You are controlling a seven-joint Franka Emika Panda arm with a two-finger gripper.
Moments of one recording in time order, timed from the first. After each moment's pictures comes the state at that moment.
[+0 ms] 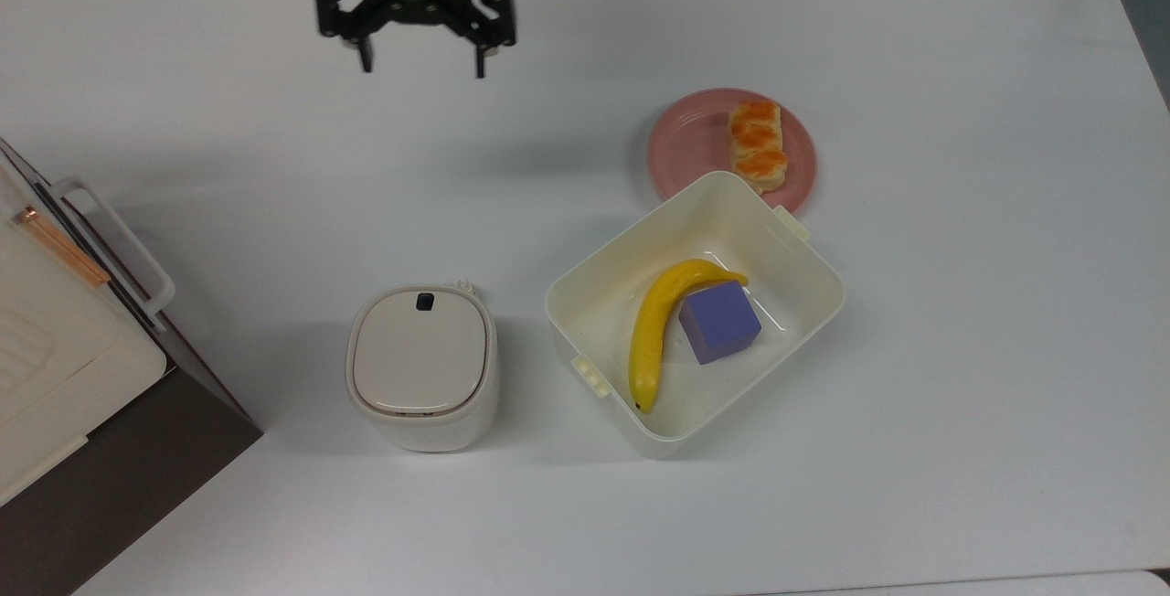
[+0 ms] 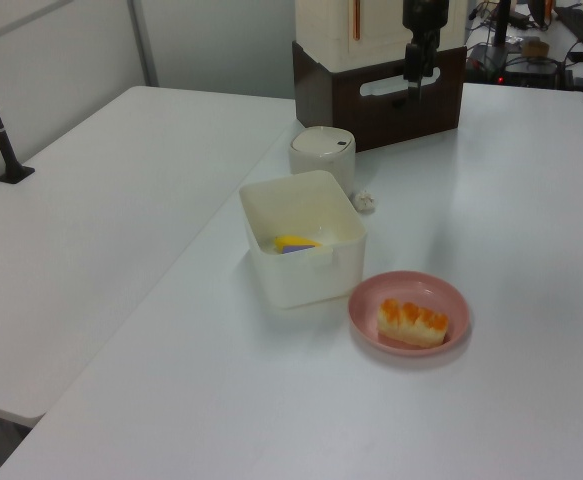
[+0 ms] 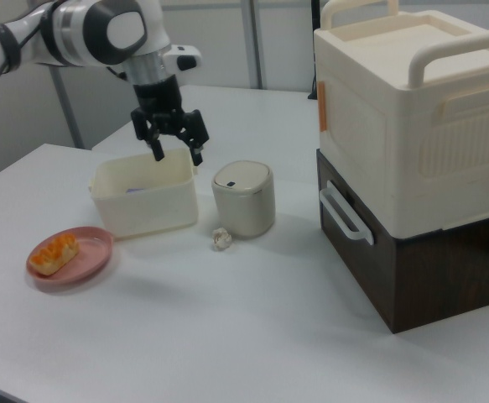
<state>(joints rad) -0.13 0.18 0.10 -1.49 -0.10 1.70 -0.02</state>
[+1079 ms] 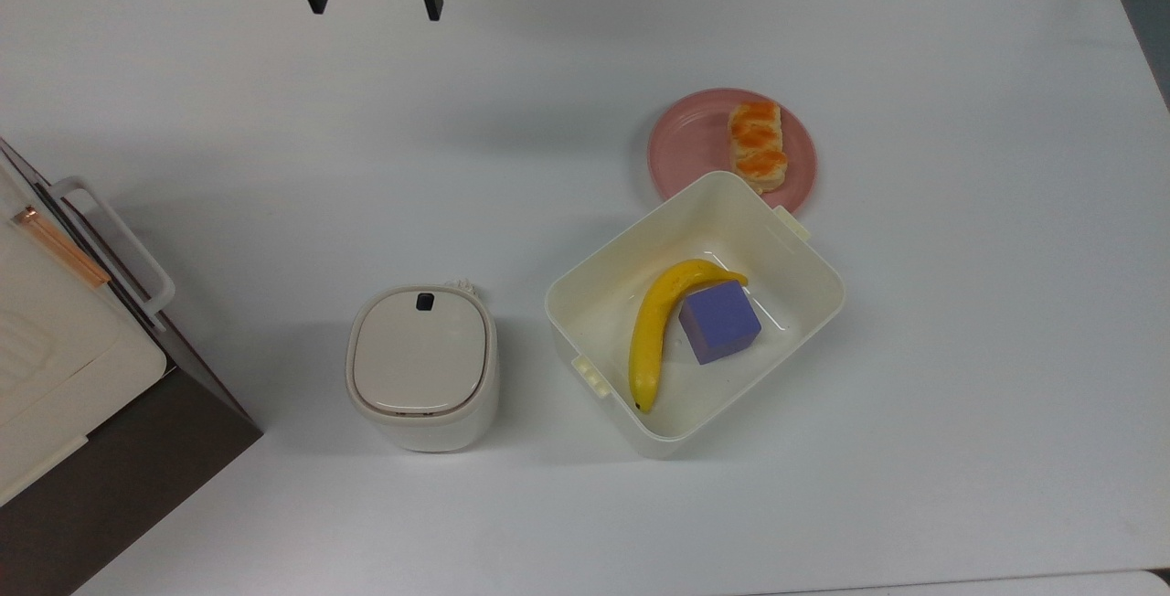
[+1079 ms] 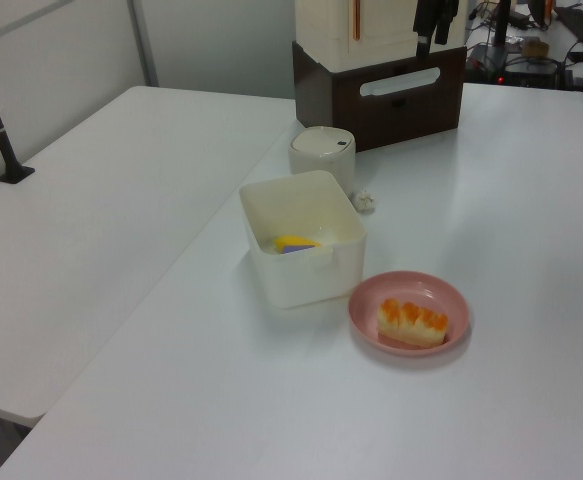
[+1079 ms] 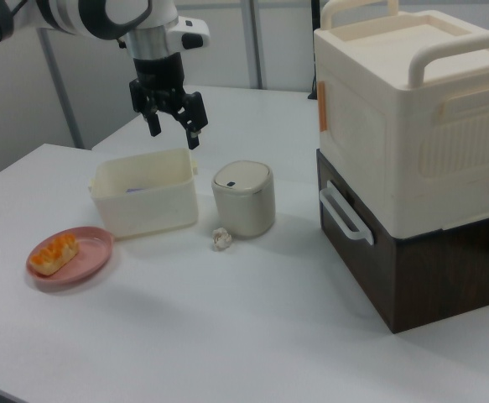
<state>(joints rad) -0.18 0.13 0.05 -1.42 0.06 1.62 -0.01</state>
